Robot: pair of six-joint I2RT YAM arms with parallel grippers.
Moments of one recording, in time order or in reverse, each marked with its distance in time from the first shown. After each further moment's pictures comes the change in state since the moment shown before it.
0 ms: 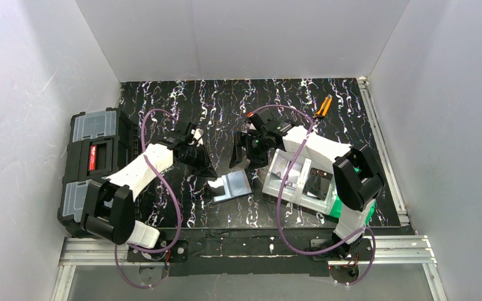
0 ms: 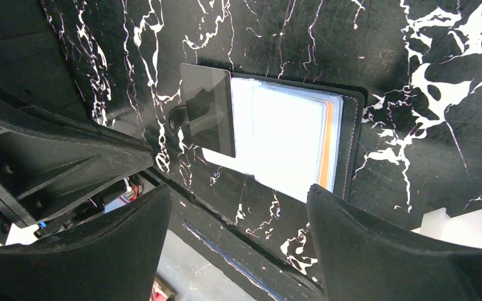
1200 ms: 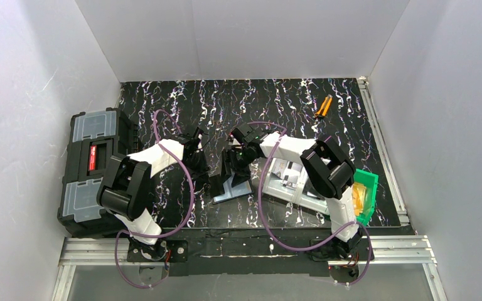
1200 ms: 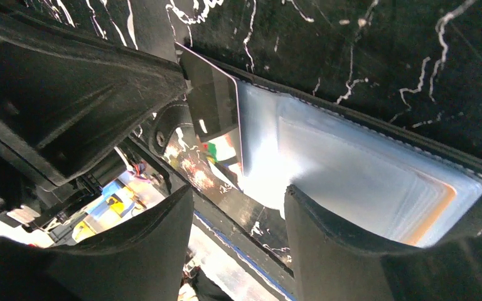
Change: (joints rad) left arm 0.000 0.221 -0.001 0.028 -0.240 0.010; right arm 0.089 0.245 0.056 0.064 -0.169 0.046
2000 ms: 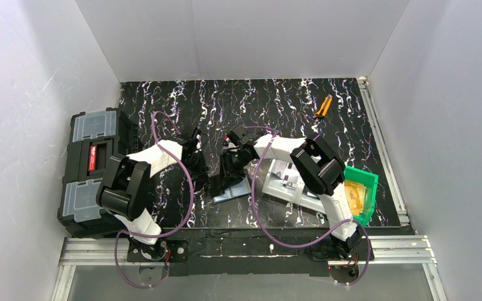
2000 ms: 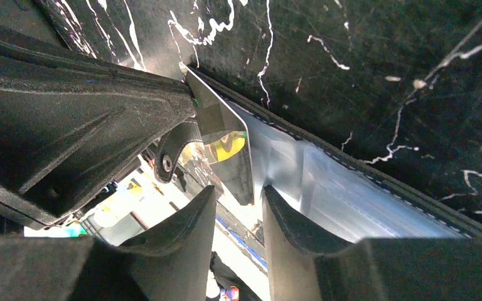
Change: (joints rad) left arm 0.013 0.000 -0.024 0.030 0.023 -0.011; right arm 0.015 0.106 0.060 0.037 -0.100 0.038
